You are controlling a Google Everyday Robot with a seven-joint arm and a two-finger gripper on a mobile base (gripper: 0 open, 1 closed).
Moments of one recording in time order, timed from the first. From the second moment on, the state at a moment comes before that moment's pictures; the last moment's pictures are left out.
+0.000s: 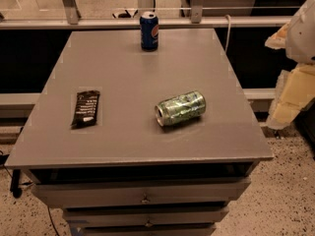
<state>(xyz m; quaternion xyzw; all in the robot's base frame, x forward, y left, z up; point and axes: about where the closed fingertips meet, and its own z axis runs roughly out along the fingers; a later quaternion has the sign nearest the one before) 0.438 -0.216 0.977 -0.60 0.78 -0.04 0.16</state>
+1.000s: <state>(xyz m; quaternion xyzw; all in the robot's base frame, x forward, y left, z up) 0.459 -0.178 0.950 -0.65 0.74 -0.01 0.19</state>
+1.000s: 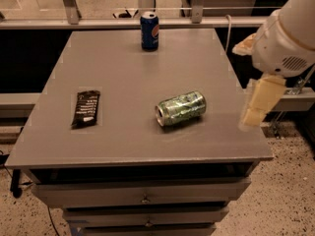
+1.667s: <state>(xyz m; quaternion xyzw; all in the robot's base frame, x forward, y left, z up) 0.504 -0.074 0.885 -0.73 0.64 0.05 0.23</state>
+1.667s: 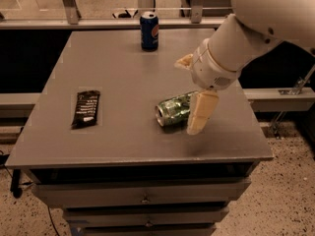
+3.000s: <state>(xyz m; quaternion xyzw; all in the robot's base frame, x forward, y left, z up) 0.527 -0.036 0.844 -0.83 0.51 -0.01 0.20</state>
